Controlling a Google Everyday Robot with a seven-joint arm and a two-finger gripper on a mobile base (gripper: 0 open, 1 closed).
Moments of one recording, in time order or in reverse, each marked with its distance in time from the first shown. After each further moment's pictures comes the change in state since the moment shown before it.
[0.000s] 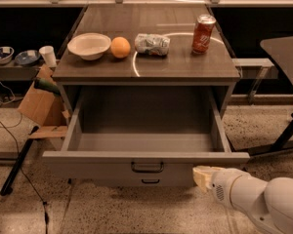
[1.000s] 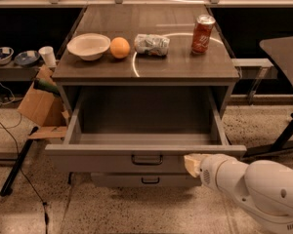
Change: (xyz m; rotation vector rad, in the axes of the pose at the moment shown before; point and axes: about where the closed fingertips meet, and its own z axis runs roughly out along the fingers) arm -0.036 0.005 0.027 0.028 -0.026 -0.023
